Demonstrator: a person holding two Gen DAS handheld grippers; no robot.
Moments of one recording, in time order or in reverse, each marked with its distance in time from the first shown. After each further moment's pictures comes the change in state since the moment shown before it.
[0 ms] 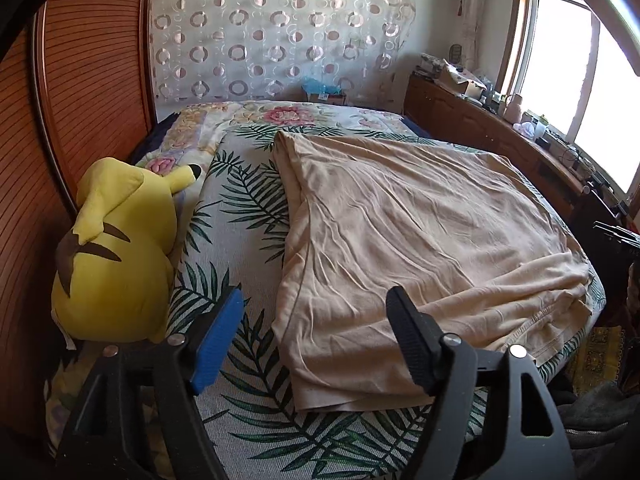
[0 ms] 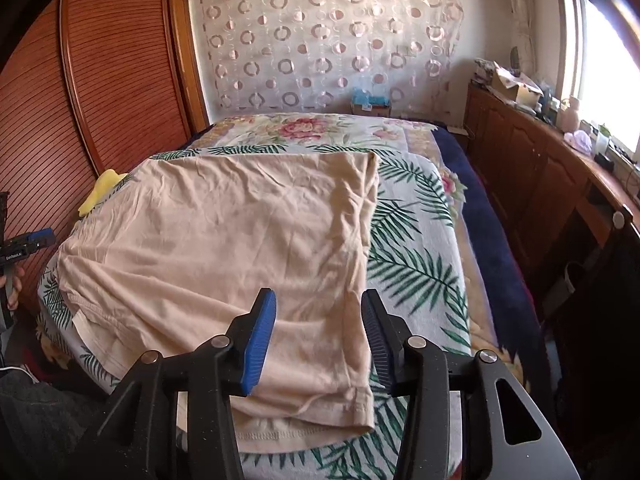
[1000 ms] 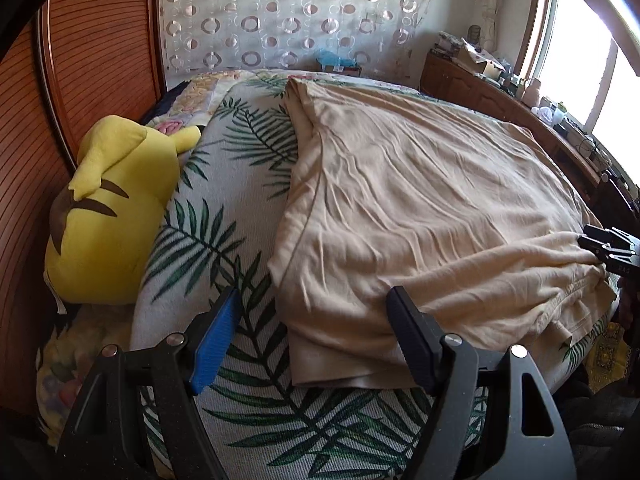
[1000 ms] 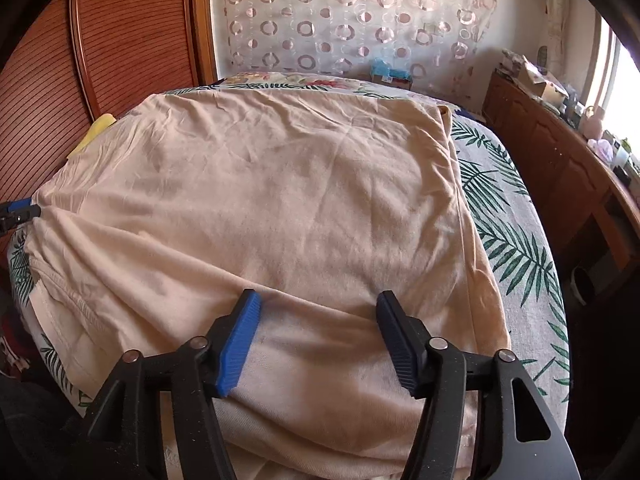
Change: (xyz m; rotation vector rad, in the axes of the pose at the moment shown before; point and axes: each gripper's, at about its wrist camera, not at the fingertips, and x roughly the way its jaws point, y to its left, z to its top) left arm 0.029 0.000 -0.033 -0.032 0.096 0.048; right arm 0.095 0.049 -0.015 -0.067 0.126 -0.027
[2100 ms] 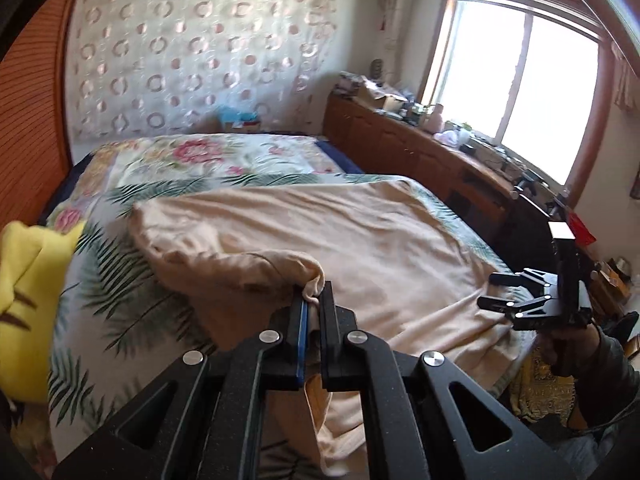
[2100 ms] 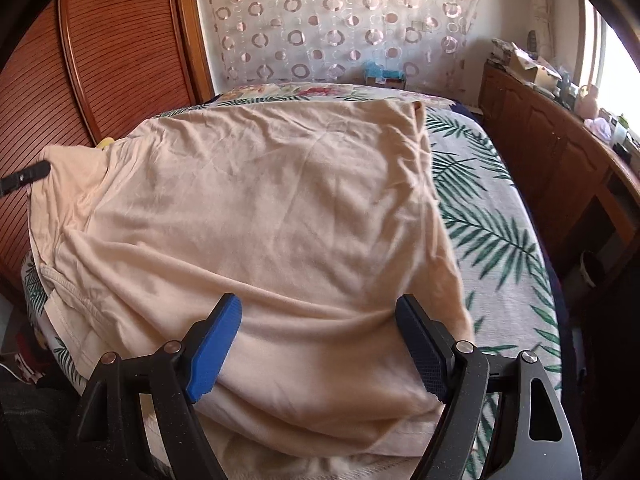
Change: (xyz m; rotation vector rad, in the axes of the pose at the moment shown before) left arm -0.034 -0.110 0.082 0.152 -0.180 -0.325; right arm -0.025 -0.037 -0.012 0.075 -0.035 0.041
